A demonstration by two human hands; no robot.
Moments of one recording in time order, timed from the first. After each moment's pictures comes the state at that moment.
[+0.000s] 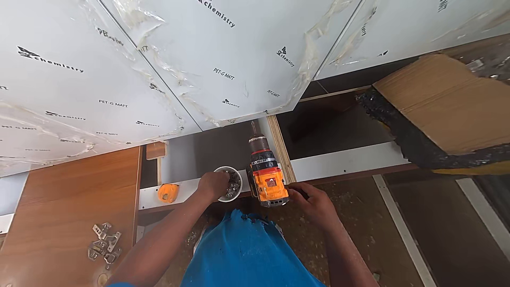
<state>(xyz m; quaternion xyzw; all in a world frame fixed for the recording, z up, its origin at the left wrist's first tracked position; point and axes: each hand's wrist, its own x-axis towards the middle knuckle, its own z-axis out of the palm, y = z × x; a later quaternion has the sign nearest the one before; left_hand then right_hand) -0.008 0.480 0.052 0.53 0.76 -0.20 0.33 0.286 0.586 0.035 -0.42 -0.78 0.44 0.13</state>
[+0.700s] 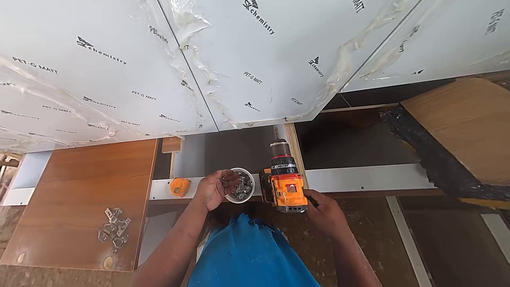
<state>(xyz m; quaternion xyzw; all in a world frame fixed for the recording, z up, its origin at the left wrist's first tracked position) -0.024 0.419 0.051 -0.02 0.49 0.65 0.58 0.271 0.586 0.041 -0.39 -0.81 0.42 0.13</state>
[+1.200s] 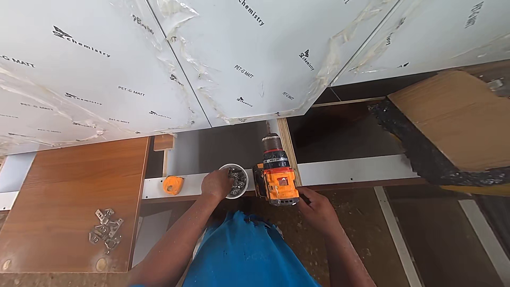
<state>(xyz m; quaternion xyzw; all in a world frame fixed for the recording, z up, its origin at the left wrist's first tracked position) -0.006 0.465 0.054 0.36 0.86 -0.05 0.37 0.279 0.577 0.041 -0.40 -0.80 0.42 0.13</state>
